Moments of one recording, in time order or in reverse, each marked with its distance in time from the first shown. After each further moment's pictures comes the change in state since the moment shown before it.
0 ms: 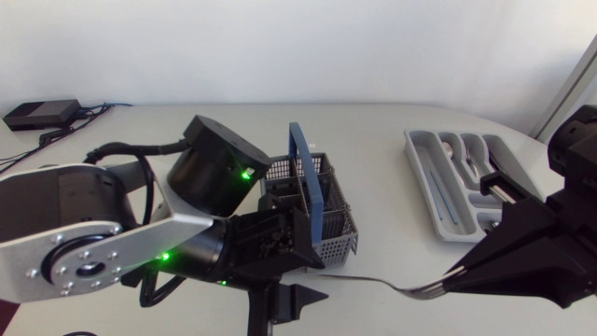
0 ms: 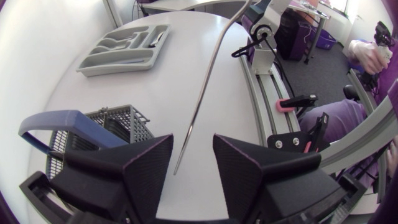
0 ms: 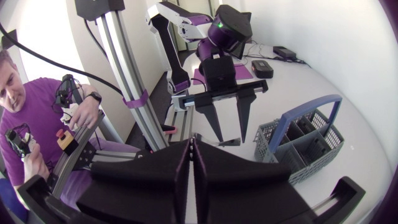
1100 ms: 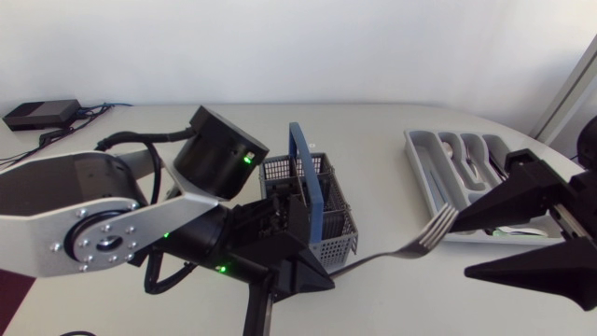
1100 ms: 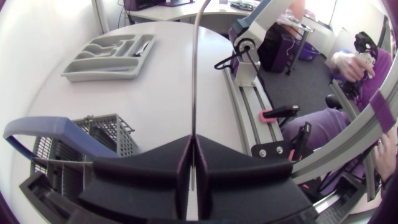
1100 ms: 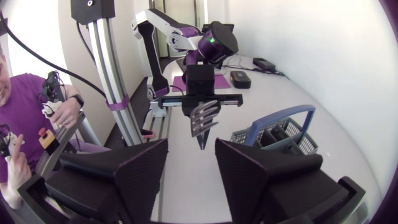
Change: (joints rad) left arm 0.064 0.036 0.026 -0.004 0.204 0.009; right arm -0.148 -0.016 0.018 -0.003 -0.038 -0.105
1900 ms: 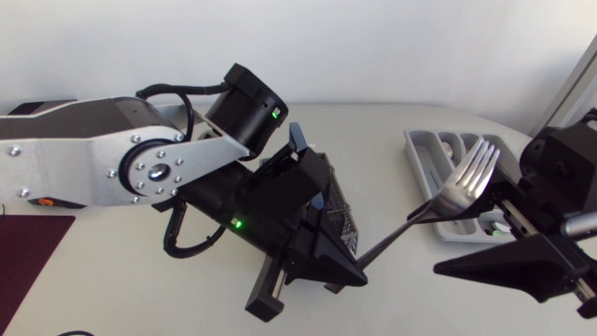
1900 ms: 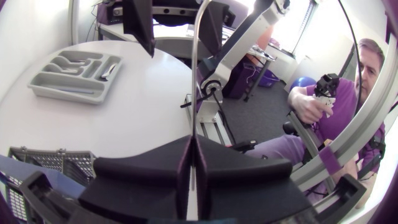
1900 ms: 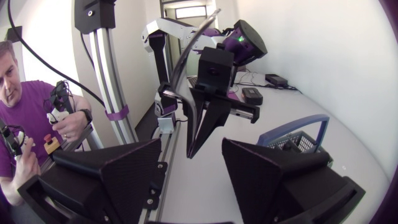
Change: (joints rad) left arm 0.063 0.146 0.207 -0.139 0.360 -0.013; right arm 0.098 0.157 -0.068 0.072 -0.150 -0.097
